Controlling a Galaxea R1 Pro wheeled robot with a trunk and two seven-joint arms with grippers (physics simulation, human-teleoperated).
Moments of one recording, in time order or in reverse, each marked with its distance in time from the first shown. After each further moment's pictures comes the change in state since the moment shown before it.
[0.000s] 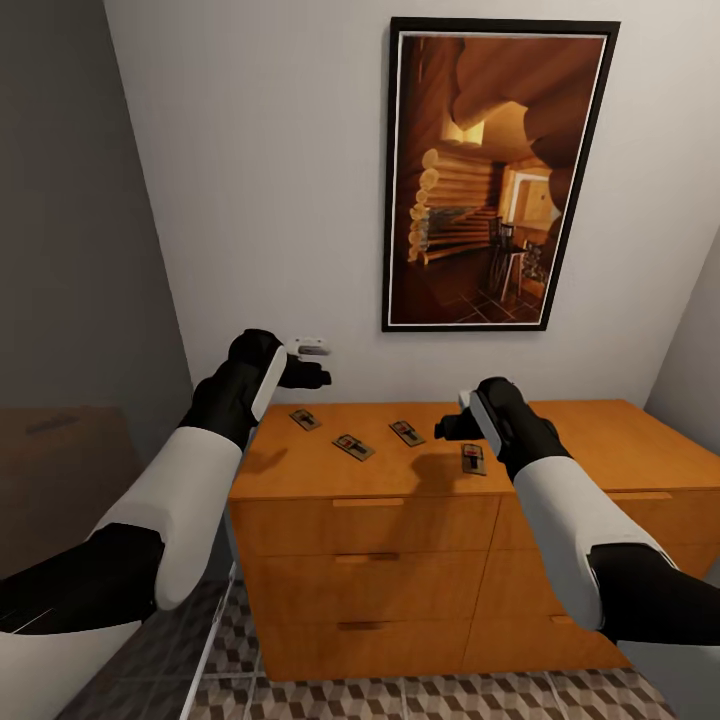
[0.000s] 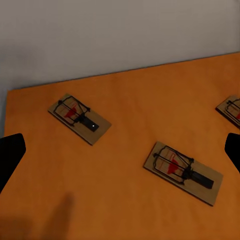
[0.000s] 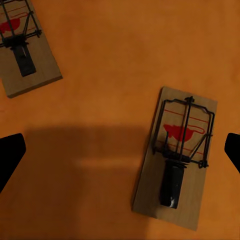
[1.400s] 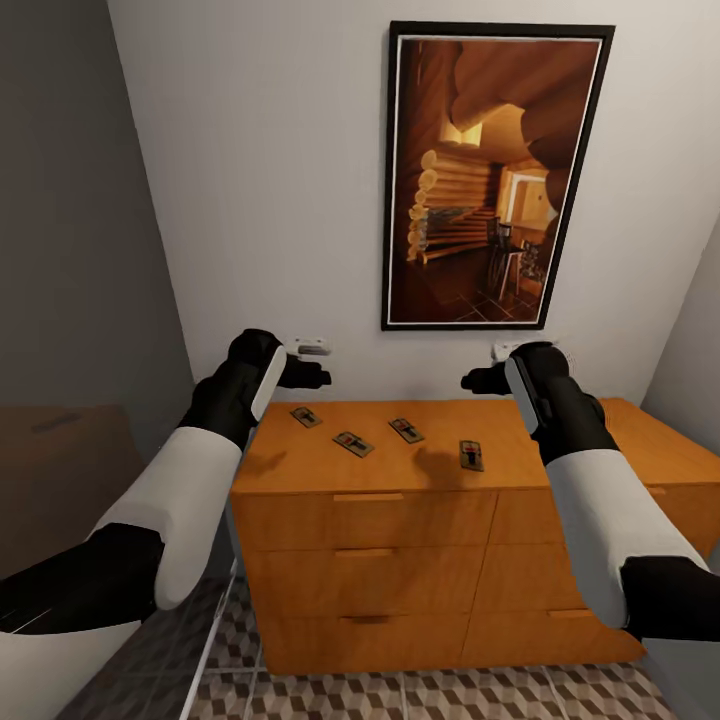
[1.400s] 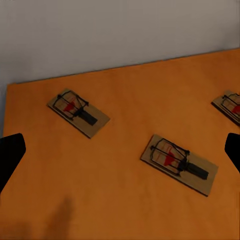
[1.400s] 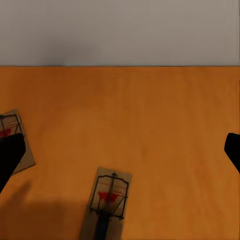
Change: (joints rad) left arm 0.000 0.001 0.001 0.000 0.004 0.000 -0.002; right arm 0.000 -0.085 0.008 -0.300 -0.002 0.000 0.003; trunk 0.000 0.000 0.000
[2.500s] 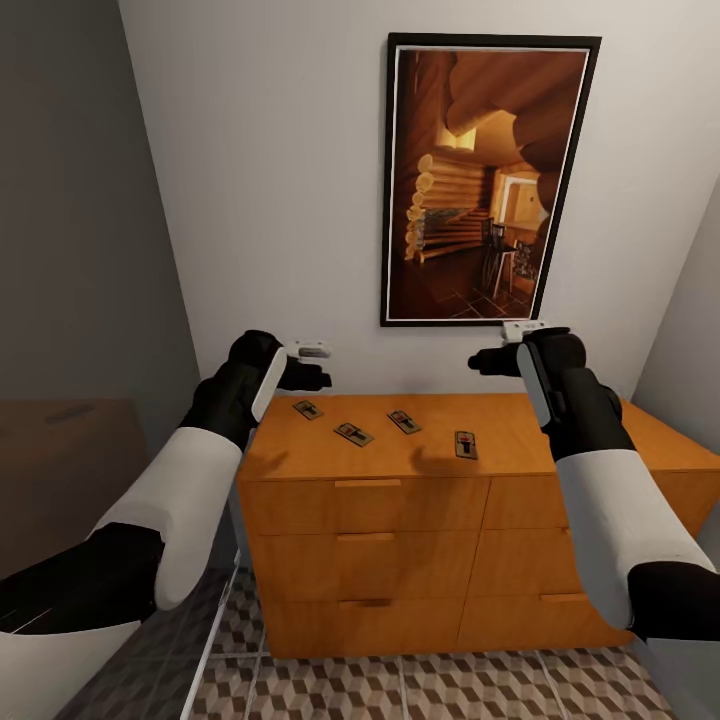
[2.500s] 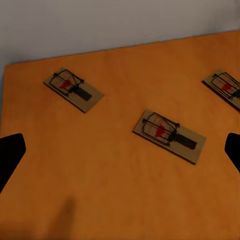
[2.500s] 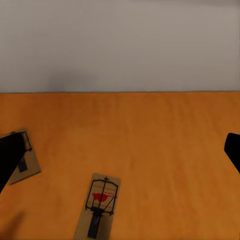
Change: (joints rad) left arm 0.000 0.000 -0.001 0.012 0.005 0.005 -0.001; right arm 0.001 -0.016 -0.001 -0.129 0.002 0.000 0.003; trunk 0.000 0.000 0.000
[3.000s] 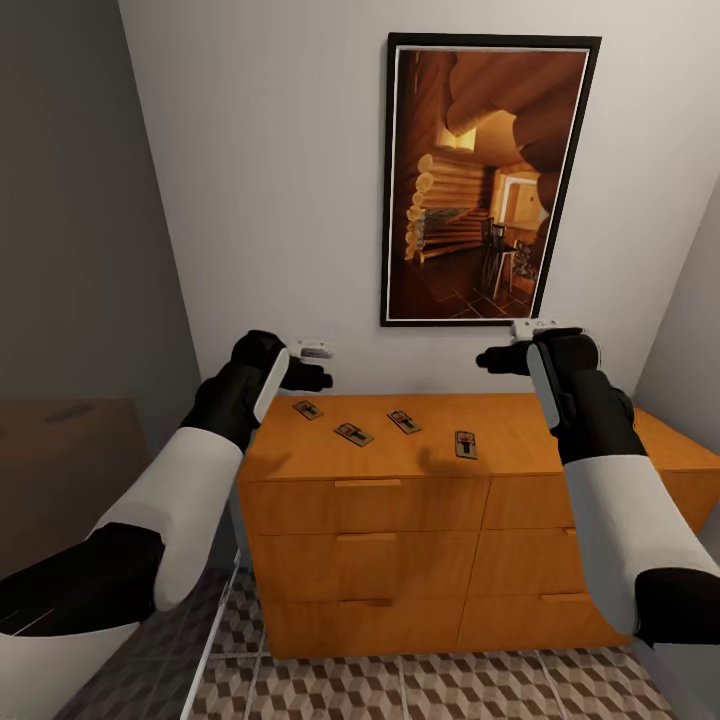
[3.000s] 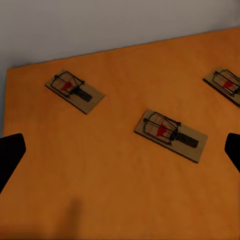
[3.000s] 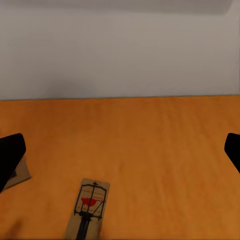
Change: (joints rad) left arm 0.001 0.002 -0.033 -0.006 0.001 0.003 0.000; right arm 0.017 -0.019 -0.014 -0.046 0.007 0.000 -0.001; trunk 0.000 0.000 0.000
